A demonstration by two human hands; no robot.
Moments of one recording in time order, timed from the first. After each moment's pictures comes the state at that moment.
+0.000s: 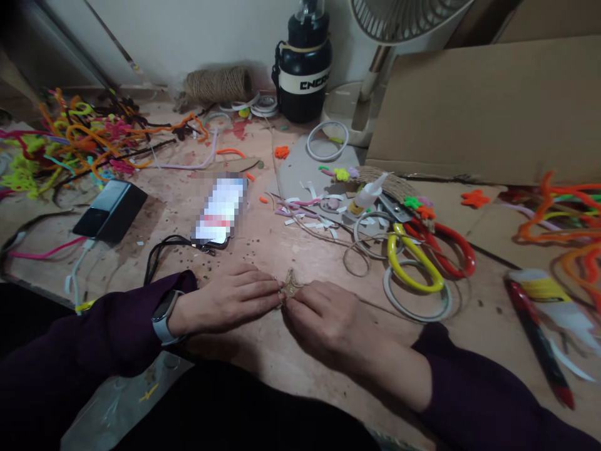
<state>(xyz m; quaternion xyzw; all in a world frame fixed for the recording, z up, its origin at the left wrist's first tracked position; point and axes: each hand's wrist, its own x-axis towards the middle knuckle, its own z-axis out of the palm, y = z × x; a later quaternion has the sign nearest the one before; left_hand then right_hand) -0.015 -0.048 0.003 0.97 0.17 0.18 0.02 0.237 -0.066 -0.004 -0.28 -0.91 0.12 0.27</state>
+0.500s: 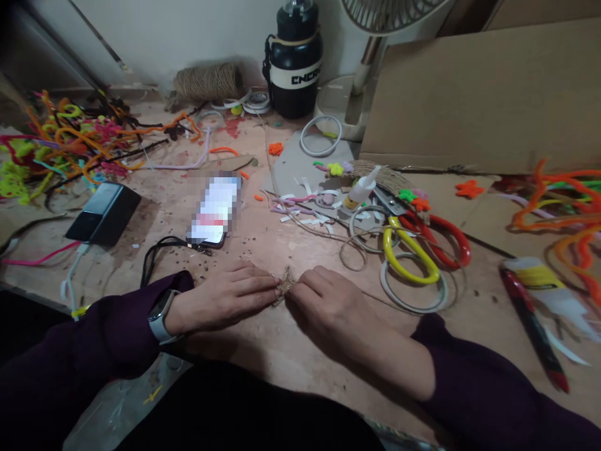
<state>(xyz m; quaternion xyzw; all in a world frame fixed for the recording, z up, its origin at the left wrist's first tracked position) -0.014 -0.045 0.005 0.96 0.18 0.18 0.08 0.238 -0.062 0.001 -0.33 -0.90 0.12 0.25</state>
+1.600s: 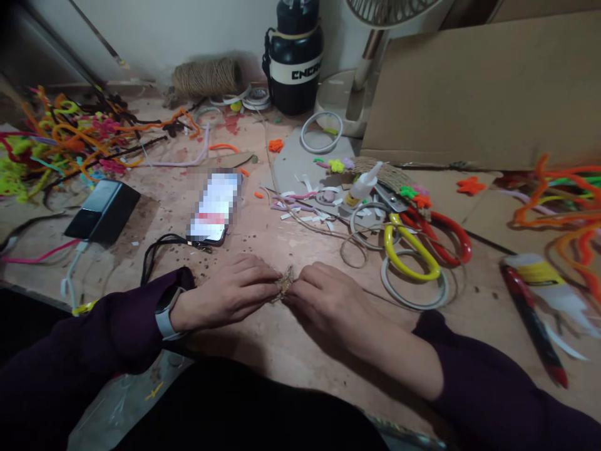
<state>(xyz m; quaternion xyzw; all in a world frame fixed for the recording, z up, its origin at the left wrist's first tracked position) -0.006 -0.048 0.001 0.94 0.24 0.20 0.13 0.236 -0.056 0.010 -0.31 -0.90 0.17 0.25</state>
